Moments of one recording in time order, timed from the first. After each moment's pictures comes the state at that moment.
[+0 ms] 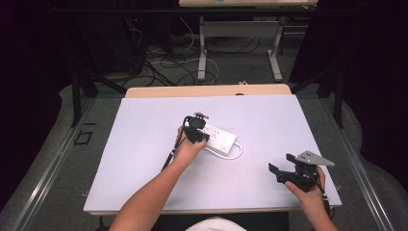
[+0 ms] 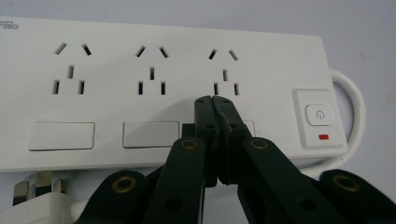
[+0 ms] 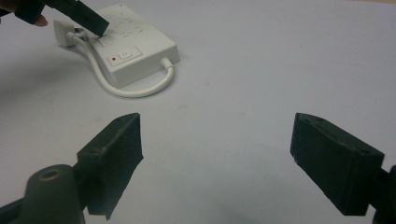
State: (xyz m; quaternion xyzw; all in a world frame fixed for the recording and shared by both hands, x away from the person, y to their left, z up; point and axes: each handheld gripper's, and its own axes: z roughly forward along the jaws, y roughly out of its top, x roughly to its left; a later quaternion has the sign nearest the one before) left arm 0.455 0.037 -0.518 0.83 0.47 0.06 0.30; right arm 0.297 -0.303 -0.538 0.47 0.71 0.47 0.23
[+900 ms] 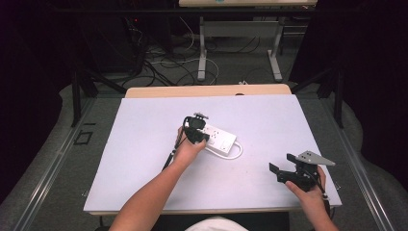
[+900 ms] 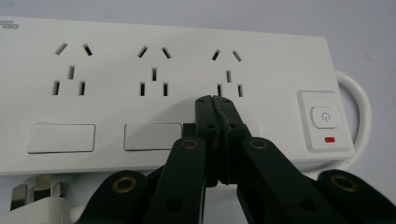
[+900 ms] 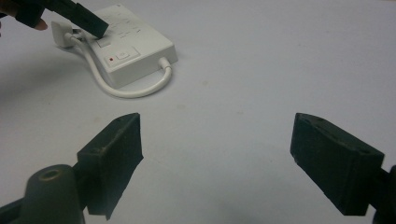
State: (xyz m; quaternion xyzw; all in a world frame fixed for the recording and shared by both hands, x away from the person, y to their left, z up) left arm 0.456 0.037 -0.521 0.82 0.48 0.07 0.30; right arm 0.298 -0.305 -0.538 0.47 0.71 0.47 0.23
